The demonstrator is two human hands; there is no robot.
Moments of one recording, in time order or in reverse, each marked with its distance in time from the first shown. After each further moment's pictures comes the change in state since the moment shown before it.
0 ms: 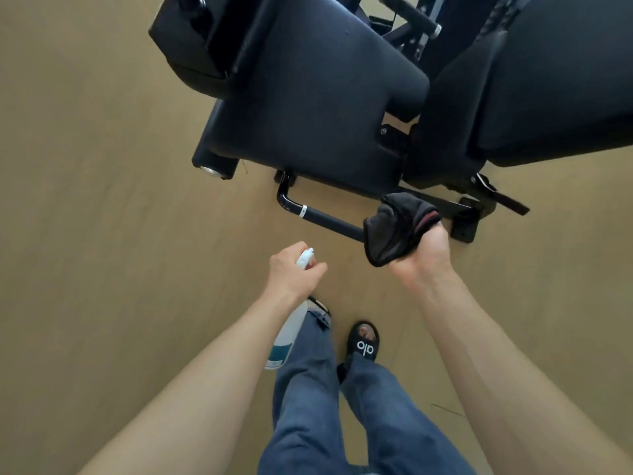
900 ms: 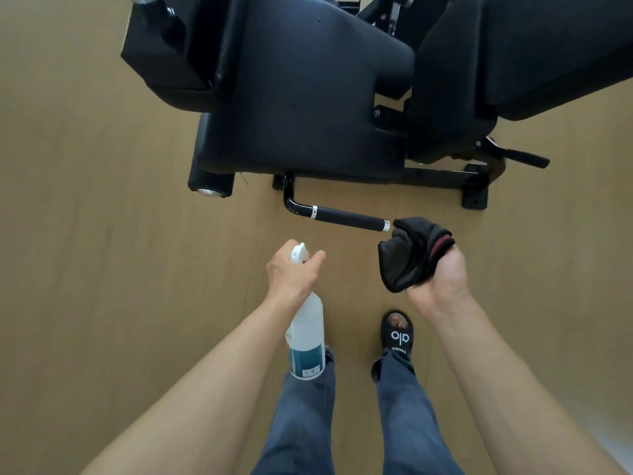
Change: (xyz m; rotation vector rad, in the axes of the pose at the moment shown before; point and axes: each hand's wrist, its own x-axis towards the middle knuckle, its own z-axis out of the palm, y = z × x) left_hand 0.032 -0.023 -0.033 -0.031 0.029 -0.046; right_hand -0.024 0.062 -0.034 -0.006 0.190 -0.230
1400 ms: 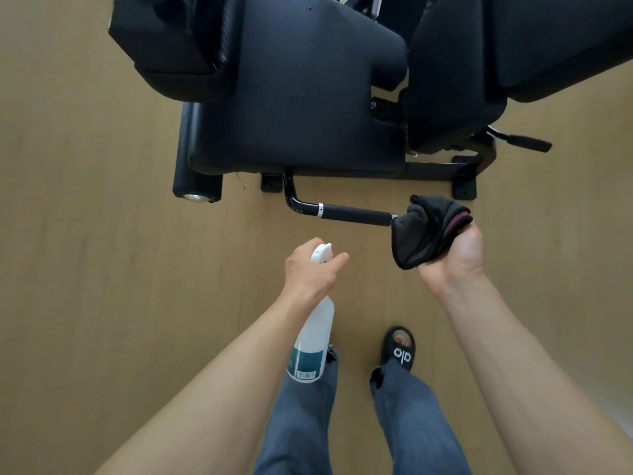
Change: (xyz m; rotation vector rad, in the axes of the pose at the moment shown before) left_hand 0.027 -0.015 -0.003 0.029 -0.220 0.113; right_hand 0.026 0.017 0.013 0.002 0.110 -0.186
